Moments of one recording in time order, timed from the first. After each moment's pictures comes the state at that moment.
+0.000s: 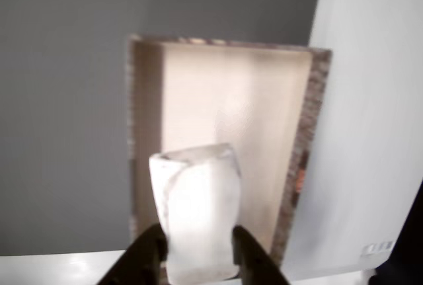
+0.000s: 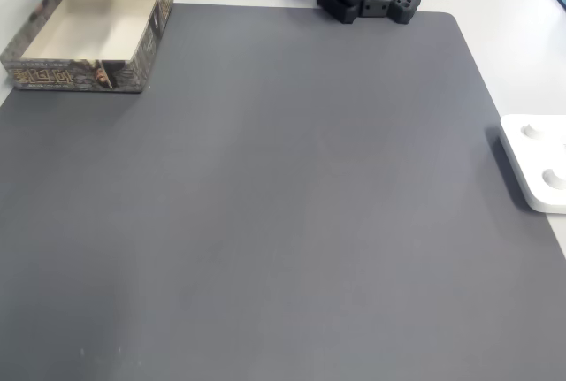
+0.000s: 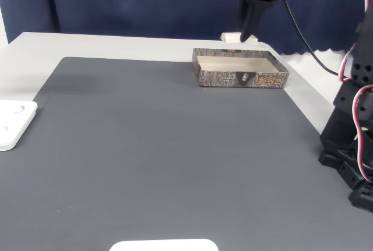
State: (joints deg) arm 76.8 69.0 57.1 93.8 76.8
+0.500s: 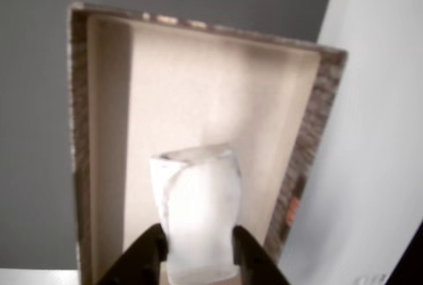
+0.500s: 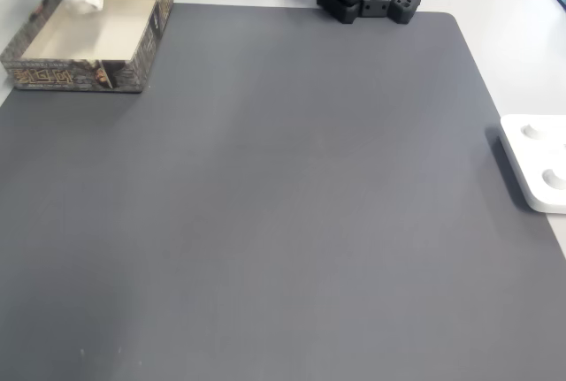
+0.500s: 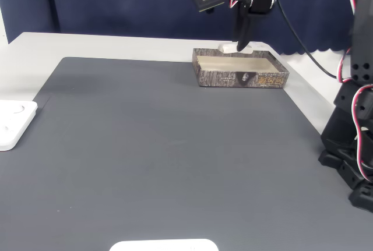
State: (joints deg) arm 78.2 58.4 50.5 91.6 82.3
